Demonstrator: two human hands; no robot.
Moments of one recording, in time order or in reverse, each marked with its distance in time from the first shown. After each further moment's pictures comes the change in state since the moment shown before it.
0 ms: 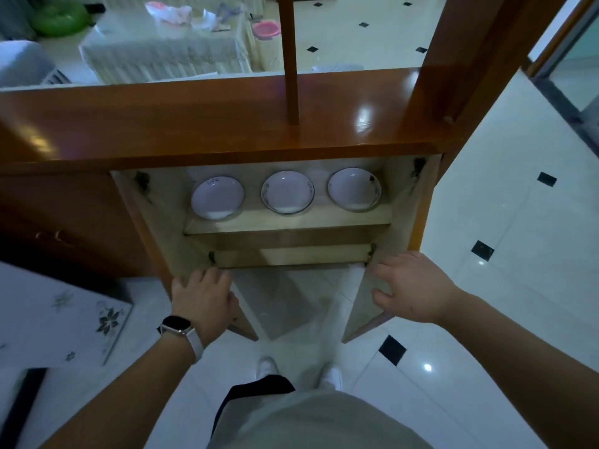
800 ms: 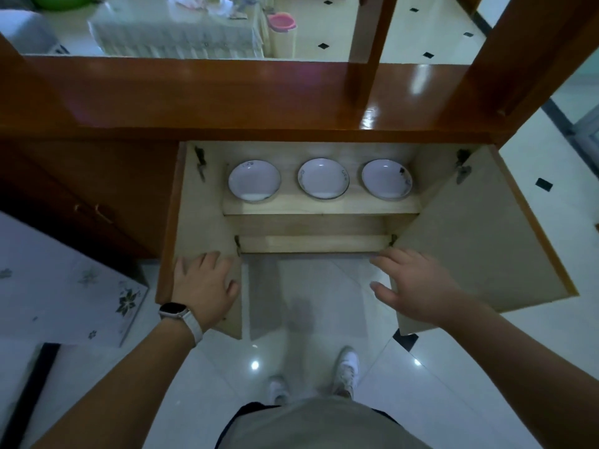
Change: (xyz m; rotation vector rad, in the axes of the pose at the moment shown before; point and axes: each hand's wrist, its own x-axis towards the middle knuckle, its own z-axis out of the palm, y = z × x) left_hand -0.050 -0.153 0.040 -0.138 0.025 -0.022; right_hand 0.017 -0.166 0.016 -0.061 0.032 0.127
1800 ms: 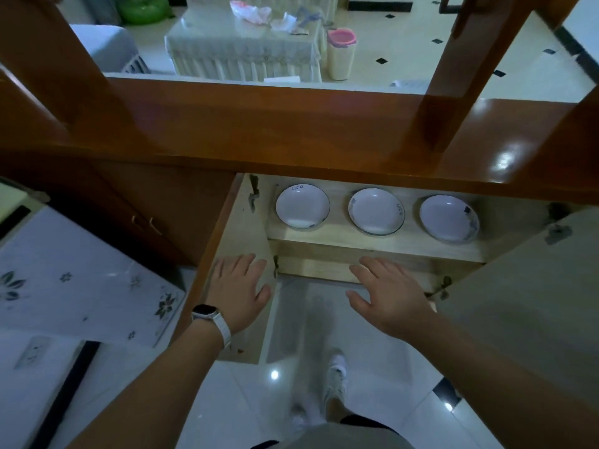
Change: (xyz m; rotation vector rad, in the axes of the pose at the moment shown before) left_hand 0.076 -0.050 -0.003 -0.127 0.035 -0.012; right_hand 0.153 -0.075 0.013 0.095 0.044 -0.127
